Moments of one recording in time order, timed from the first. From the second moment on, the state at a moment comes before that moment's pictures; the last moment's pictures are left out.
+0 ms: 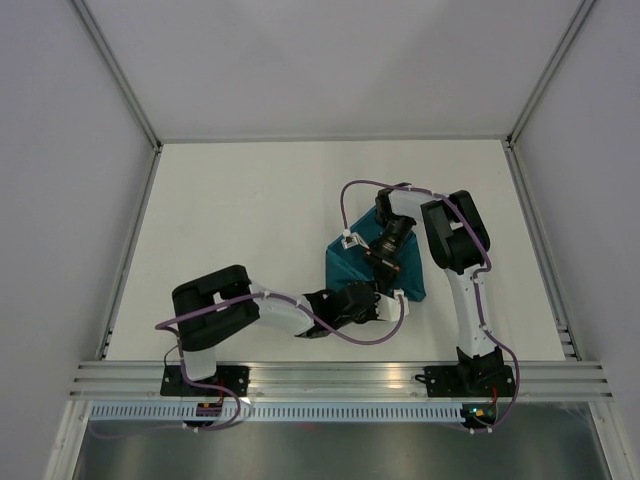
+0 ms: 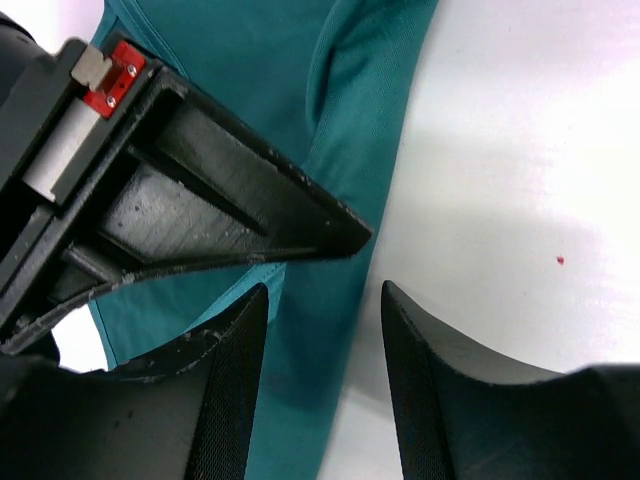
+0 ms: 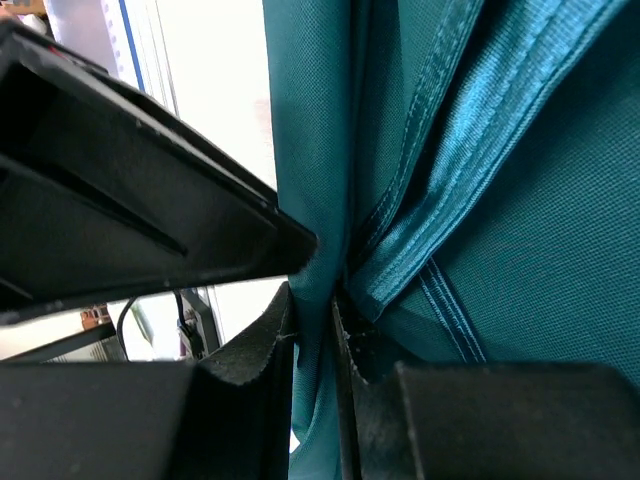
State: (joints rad) left arm -1.23 1.83 0.82 0.43 -0.25 0.53; right arm 0.37 2.34 1.60 -1.48 -0.76 -1.12
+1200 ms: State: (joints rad) left arm -1.10 1.90 0.99 0.24 0.10 0.41; right arm 0.33 2.30 1.59 -1.49 -0.75 -1.04
